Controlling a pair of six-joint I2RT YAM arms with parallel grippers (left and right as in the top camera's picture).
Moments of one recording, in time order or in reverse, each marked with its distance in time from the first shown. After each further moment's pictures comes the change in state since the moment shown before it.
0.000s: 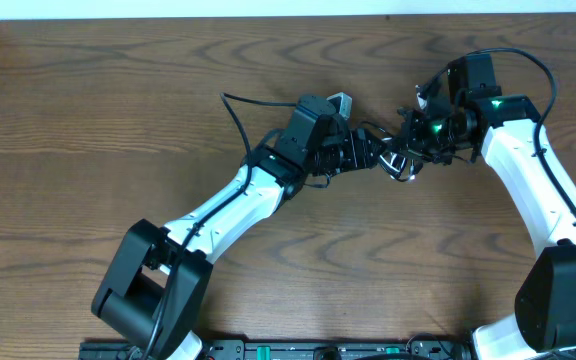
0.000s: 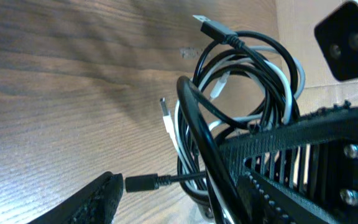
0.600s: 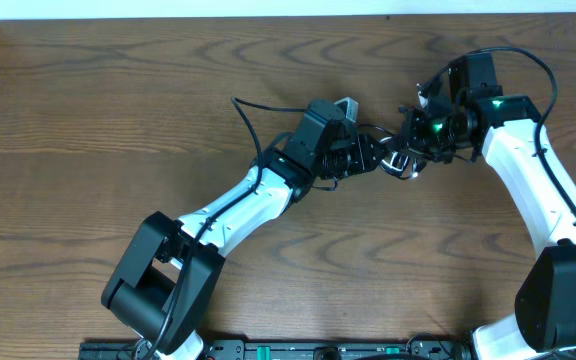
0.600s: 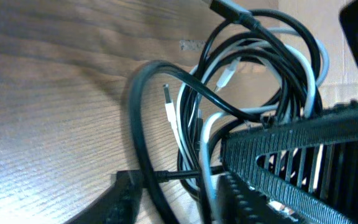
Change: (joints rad) left arm -0.032 0.040 0.000 0.038 -0.003 -0.053; right arm -0.001 0.000 0.000 0.024 0.002 0.005
